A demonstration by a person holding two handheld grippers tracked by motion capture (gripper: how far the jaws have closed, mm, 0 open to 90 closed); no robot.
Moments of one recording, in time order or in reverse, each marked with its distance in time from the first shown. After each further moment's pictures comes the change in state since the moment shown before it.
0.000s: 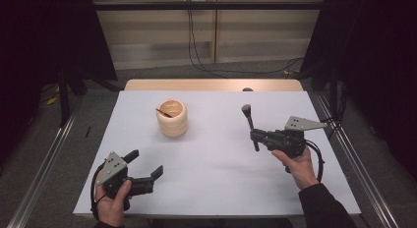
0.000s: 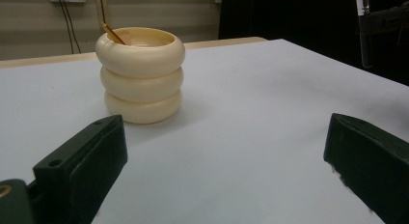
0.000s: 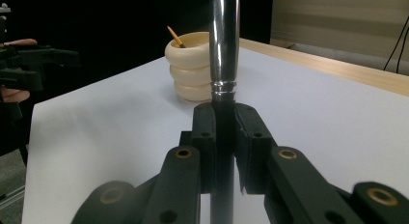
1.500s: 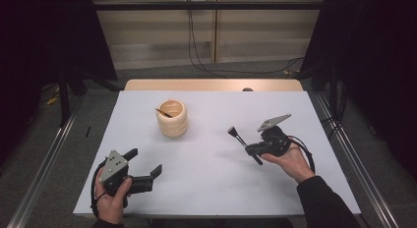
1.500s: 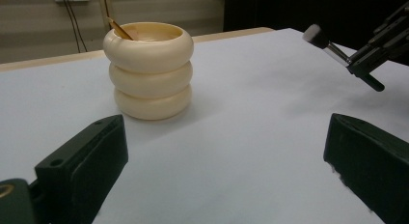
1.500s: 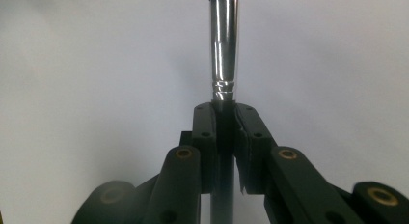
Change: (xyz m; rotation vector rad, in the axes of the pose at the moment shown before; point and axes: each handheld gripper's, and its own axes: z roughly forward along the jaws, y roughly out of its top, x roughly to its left) left arm 0.007 -0.001 0.003 0.040 0.026 0.052; right arm -0.005 -0.005 0.040 0.549 -0.030 0.004
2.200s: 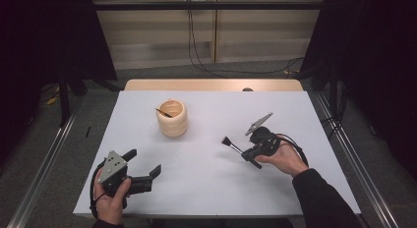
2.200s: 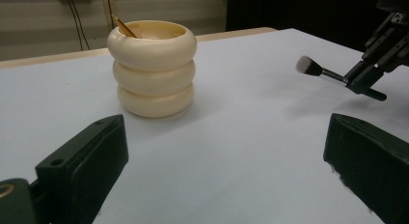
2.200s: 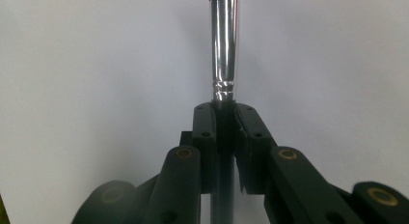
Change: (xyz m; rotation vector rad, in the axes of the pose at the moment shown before) left arm 0.001 -0.001 -0.001 -0.006 0.006 -0.016; right arm 0.008 0.014 0.021 0.211 0.032 -0.052
